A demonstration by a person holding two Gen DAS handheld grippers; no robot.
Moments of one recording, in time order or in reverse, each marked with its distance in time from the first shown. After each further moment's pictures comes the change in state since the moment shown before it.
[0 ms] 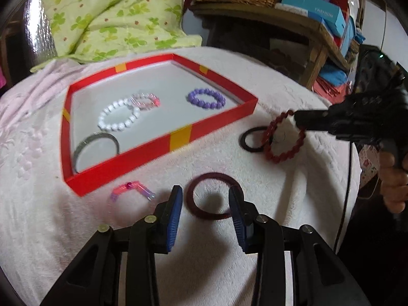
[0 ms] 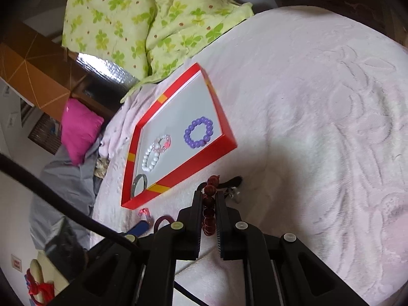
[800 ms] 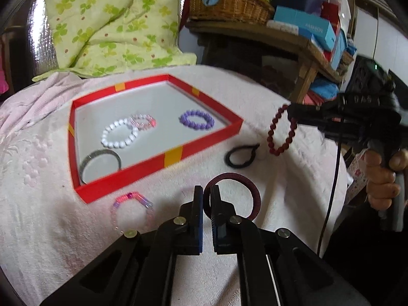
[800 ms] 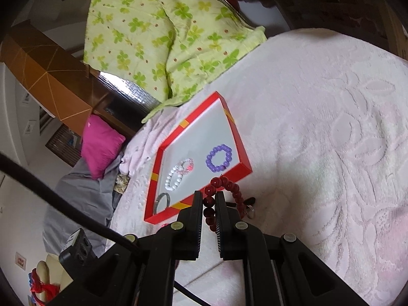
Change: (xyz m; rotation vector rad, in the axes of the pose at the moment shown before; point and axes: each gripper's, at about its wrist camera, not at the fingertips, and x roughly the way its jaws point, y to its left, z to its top) left arm -0.038 -0.006 0.004 -0.009 -0.123 -0.024; right arm -0.032 0.009 0.004 -0.031 -0.137 0.113
